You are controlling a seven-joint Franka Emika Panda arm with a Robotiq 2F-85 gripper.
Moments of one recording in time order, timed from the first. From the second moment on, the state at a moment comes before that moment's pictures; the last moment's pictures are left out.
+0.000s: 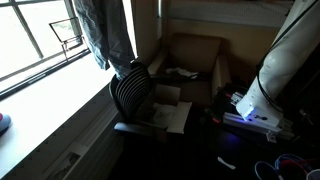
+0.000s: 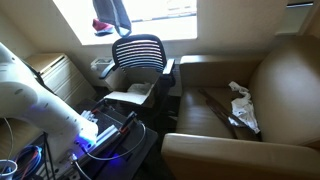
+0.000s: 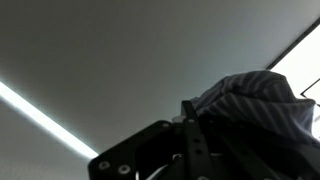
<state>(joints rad) -0.20 0.07 0.44 -1.44 -1.10 3.29 -1.16</state>
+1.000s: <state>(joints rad) -0.11 0.20 0.40 -1.41 -0.99 2.92 -1.18</state>
